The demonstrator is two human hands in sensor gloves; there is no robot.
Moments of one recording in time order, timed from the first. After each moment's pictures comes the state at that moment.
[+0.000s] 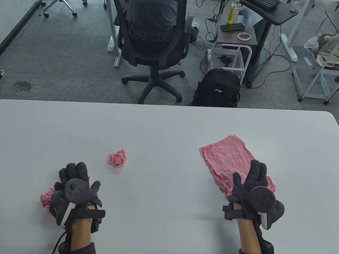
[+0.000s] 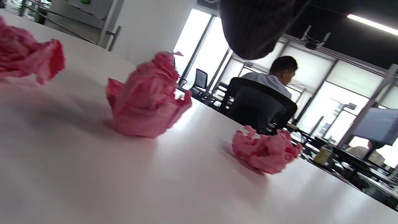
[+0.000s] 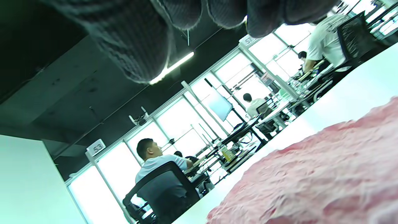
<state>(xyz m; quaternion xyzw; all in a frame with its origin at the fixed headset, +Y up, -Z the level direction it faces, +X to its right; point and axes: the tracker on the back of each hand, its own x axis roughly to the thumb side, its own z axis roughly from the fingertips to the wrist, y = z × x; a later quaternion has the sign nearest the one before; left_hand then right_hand) -0.326 -0.723 -0.270 0.05 0.21 0.21 0.95 0.245 -0.716 -0.289 -0.10 -0.24 0.90 0.34</state>
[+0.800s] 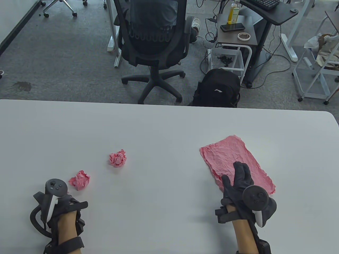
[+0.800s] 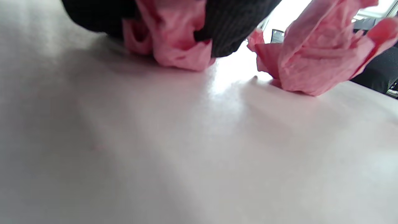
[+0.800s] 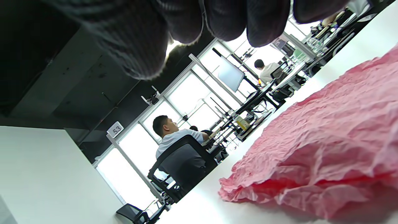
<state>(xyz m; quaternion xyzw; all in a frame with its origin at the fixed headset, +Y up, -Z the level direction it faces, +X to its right) -0.374 -0.771 -0.280 -0.07 0.33 0.16 0.93 0.231 -0.730 -0.296 -0.04 -0.20 0.90 0.39</state>
